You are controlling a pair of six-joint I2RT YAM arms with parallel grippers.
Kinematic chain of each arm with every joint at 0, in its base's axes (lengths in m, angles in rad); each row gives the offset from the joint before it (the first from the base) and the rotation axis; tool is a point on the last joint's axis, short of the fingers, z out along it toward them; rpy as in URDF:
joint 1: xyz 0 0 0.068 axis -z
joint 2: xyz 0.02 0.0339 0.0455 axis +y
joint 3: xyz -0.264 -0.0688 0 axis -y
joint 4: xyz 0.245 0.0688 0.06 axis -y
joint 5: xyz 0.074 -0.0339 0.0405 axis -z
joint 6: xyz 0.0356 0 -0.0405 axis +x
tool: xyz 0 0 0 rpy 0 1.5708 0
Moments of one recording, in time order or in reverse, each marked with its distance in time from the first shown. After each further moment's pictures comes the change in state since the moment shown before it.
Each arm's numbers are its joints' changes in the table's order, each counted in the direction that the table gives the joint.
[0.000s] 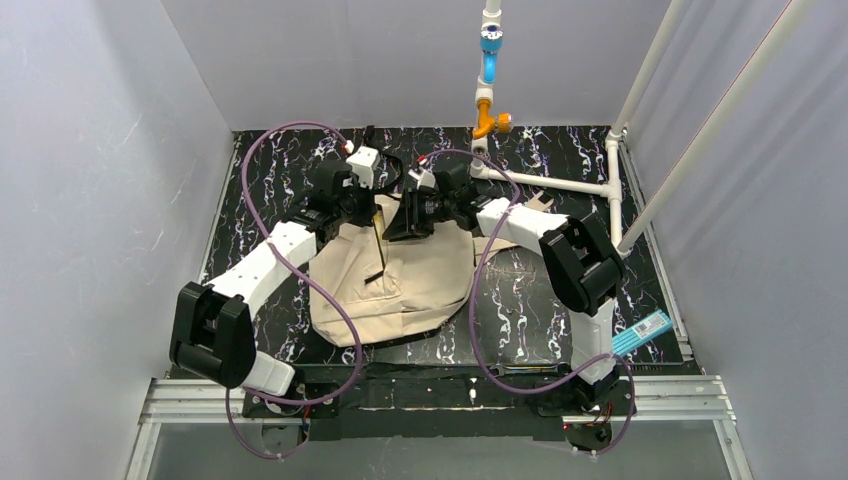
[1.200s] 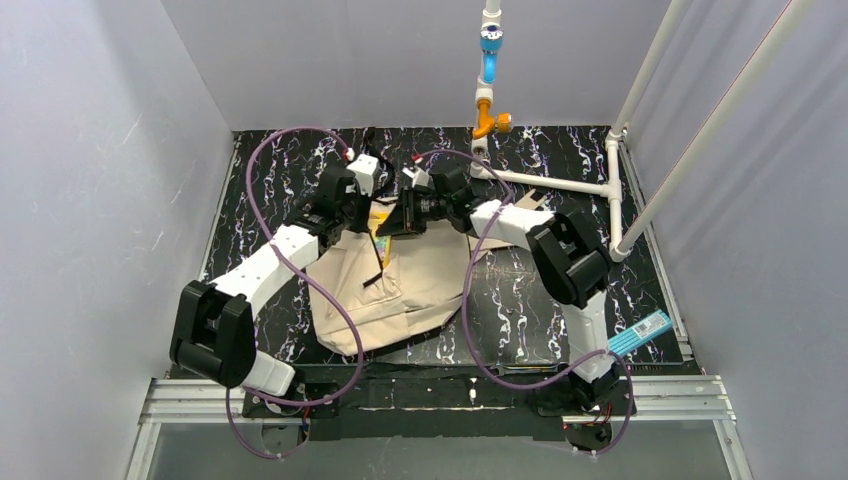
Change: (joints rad) left arm 0.032 0.015 -0.032 0.002 -0.115 0.046; right arm -0.009 0.054 -0.029 0.177 -0.022 0.071
